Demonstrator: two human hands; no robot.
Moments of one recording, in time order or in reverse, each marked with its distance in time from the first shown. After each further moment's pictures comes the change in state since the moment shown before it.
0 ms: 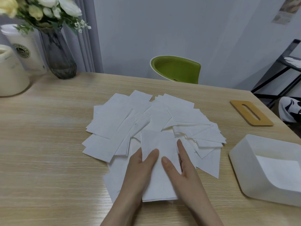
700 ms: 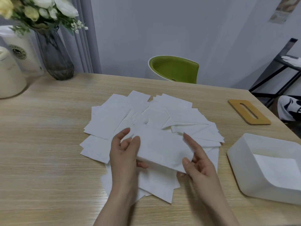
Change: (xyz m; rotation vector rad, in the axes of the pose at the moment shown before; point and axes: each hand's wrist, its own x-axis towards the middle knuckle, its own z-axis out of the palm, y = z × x) left_hand 0.011 0.016 -0.006 -0.166 0.295 0.198; right_hand 0.001 -0.001 -0.034 0.038 0.068 -0.173
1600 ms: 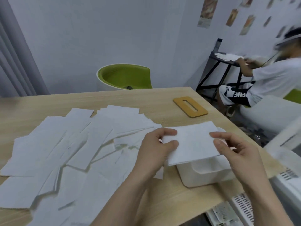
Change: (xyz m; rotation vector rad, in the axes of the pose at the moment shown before) left_hand -0.037 -0.017 0.171 0.519 -0.744 0.029; right_hand -0.018 -0.031 -0.191 -0.312 0.546 -0.057
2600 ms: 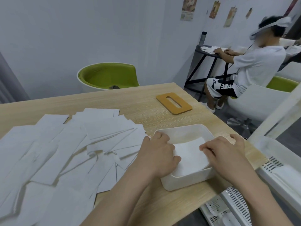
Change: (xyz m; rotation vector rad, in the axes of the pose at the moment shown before) left_hand 0.039 -0.004 0.064 1.295 -0.435 0.282; right_hand 0.036 0.044 -0.032 -1.139 -0.220 -0.103
